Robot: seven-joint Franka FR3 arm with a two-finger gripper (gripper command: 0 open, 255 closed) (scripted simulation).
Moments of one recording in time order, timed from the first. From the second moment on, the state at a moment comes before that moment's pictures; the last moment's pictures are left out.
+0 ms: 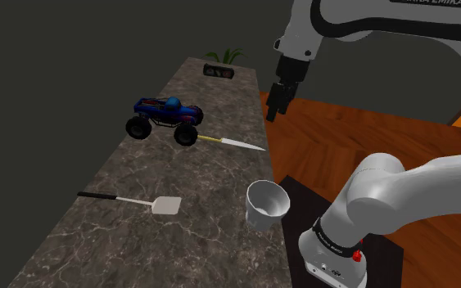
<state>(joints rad) 0.02 -0.76 -0.06 -2.45 0.08 1.63 -0.11</state>
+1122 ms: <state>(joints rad) 0.17 -0.98 0.00 -2.93 0.17 1.85 -0.24</state>
